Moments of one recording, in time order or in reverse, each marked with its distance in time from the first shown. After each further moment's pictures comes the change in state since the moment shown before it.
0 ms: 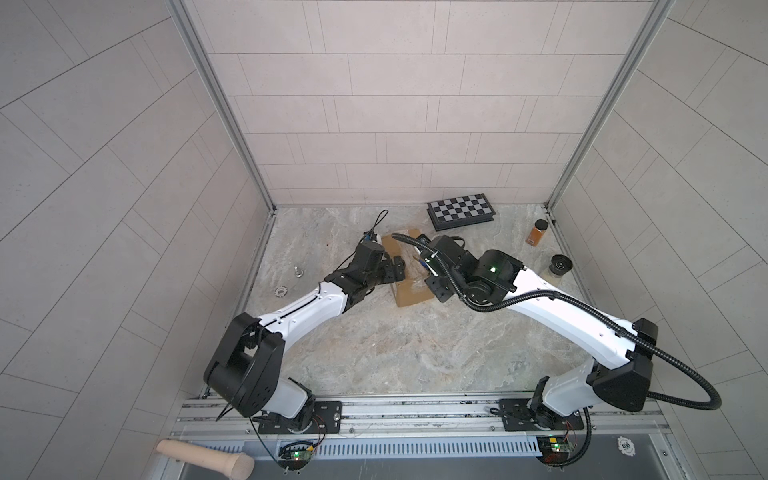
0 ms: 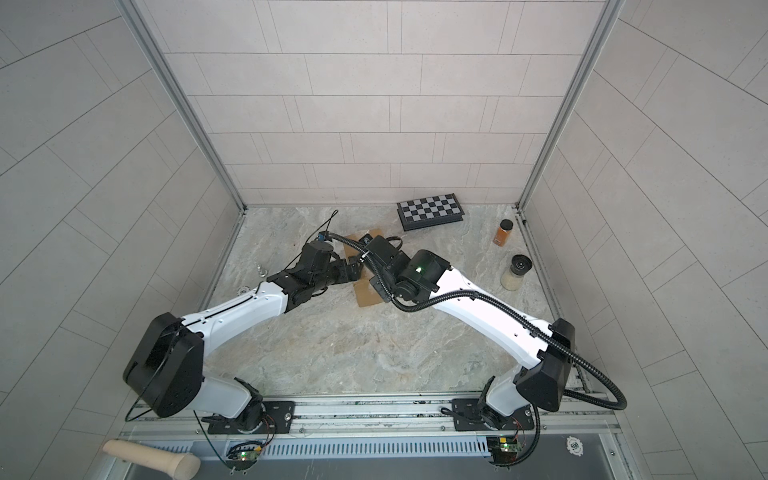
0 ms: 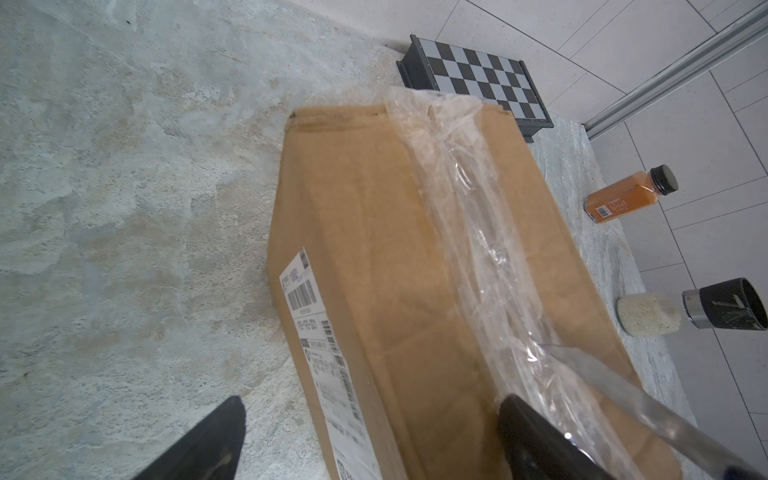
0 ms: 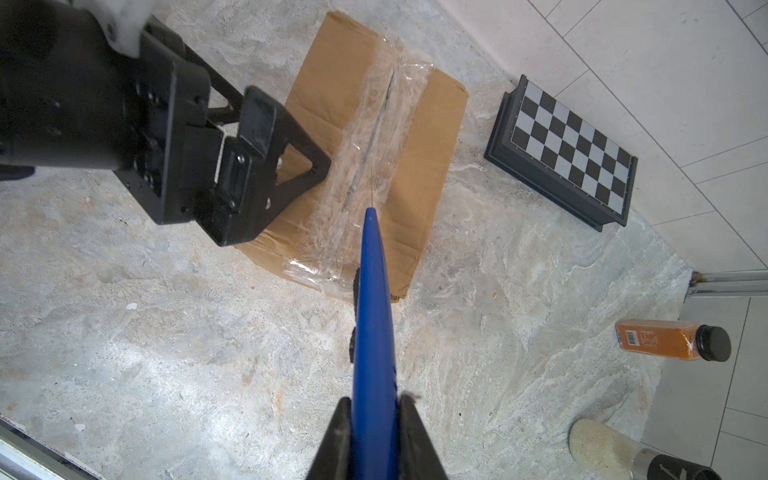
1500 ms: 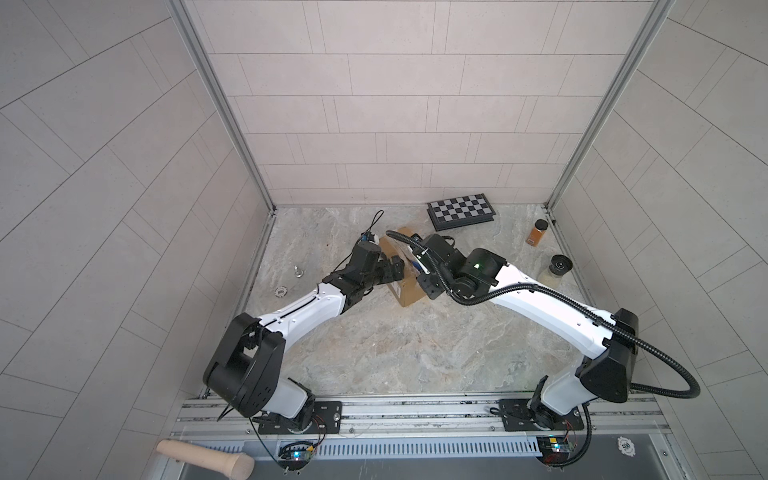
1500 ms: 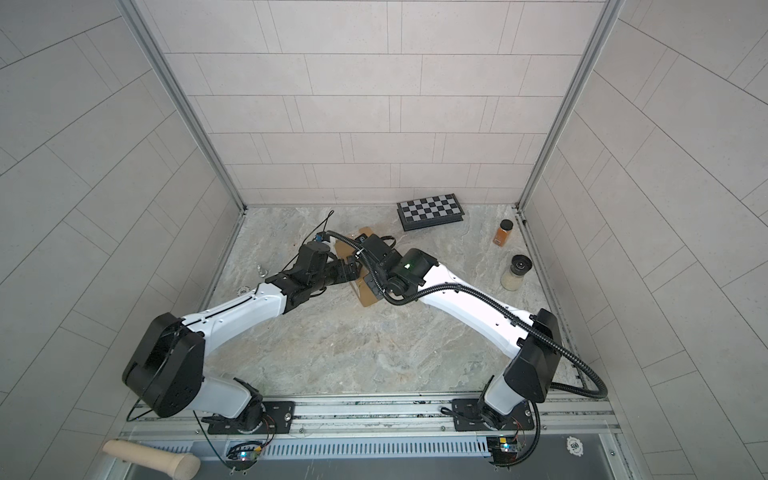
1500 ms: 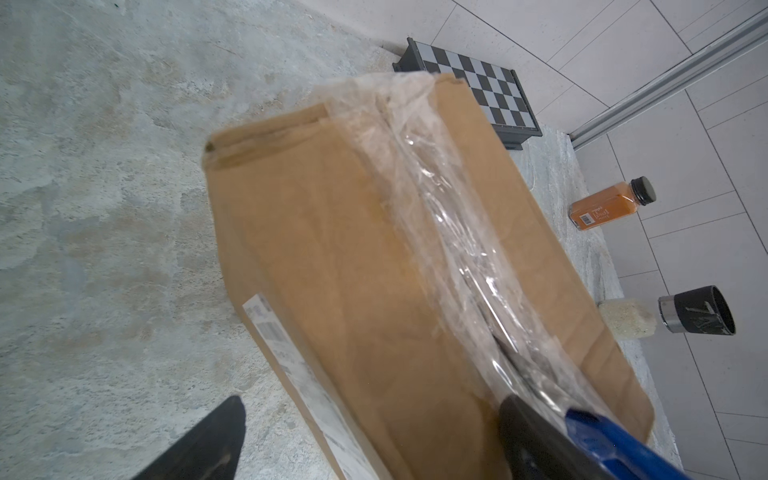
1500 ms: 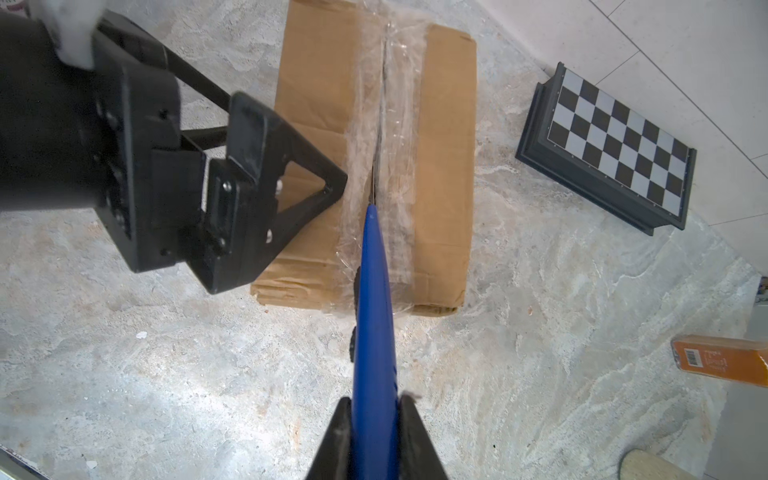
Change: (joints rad) left arm 0.022 -0.013 -0.035 0.052 0.055 -0.031; right arm -0.035 0.074 -0.036 0.113 -0.078 0.015
